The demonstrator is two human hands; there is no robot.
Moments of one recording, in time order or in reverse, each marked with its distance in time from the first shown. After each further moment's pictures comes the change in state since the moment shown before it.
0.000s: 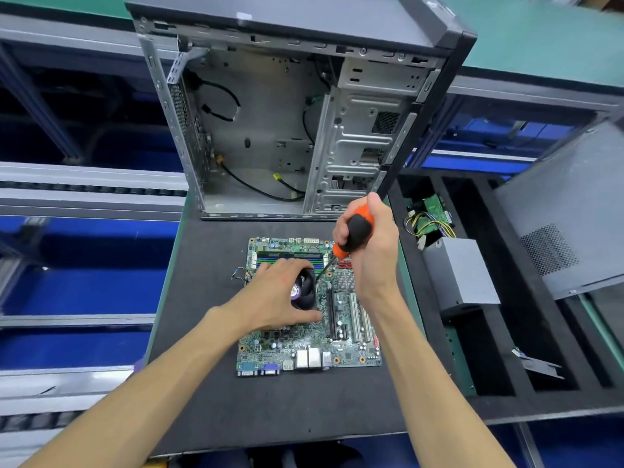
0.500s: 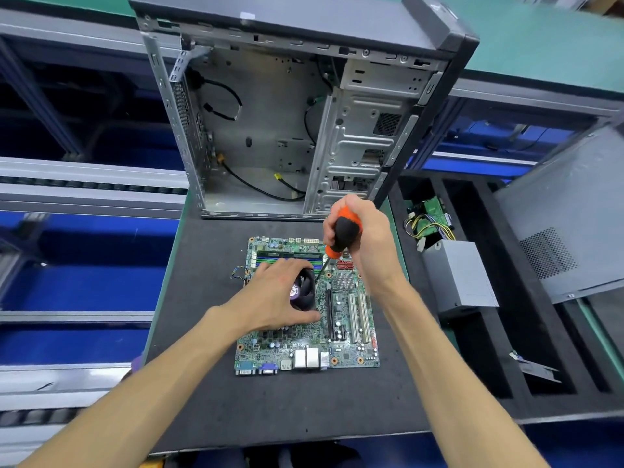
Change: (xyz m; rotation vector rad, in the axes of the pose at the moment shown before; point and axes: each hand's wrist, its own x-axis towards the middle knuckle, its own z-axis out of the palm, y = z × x) left_hand -0.001 -0.001 0.001 0.002 0.010 0.005; right_hand 0.009 -0.018 -0.003 -0.232 -0.254 0.086
